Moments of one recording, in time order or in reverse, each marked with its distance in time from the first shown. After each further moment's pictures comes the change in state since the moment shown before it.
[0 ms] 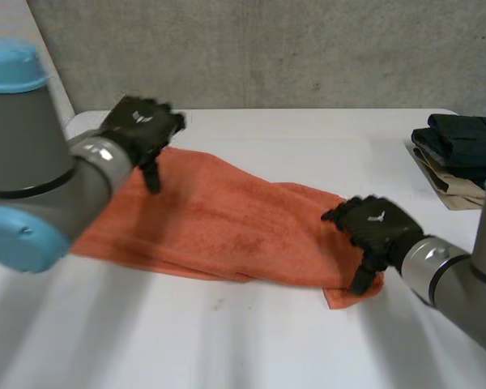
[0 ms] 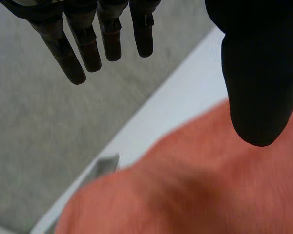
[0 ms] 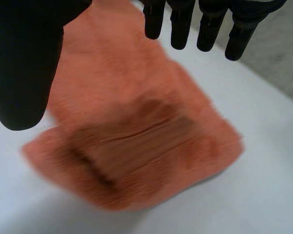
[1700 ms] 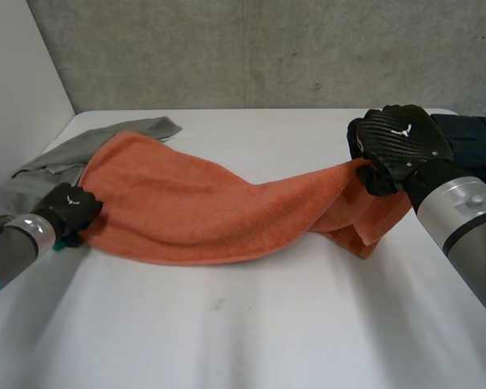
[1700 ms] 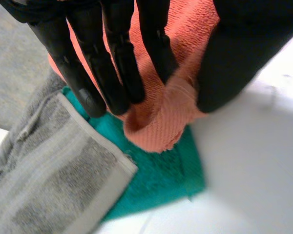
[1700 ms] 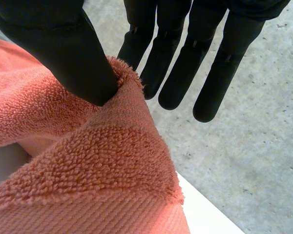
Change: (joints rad) left arm 0.481 -0.214 -0.310 0.273 0.306 0.416; right arm 0.007 -0.194 -0.010 -0.292 0.018 0.103; left_hand 0.638 0.617 0.610 0.609 0.611; right_hand 0.887 0.947 0.956 0.962 0.924
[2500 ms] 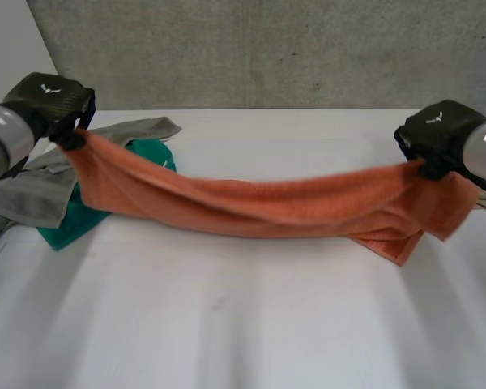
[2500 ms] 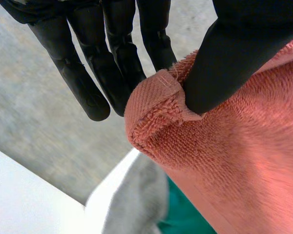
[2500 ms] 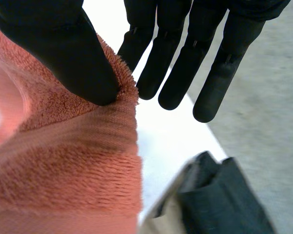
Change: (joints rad) left arm -0.142 0.194 0.421 -0.292 -0.064 -0.375; right arm -0.182 0.416 -0.715 0.663 -0.006 -0.438; left_hand 0.218 0.281 0.279 0.296 0.263; right_hand 0.000 0.000 0.001 0.003 0.011
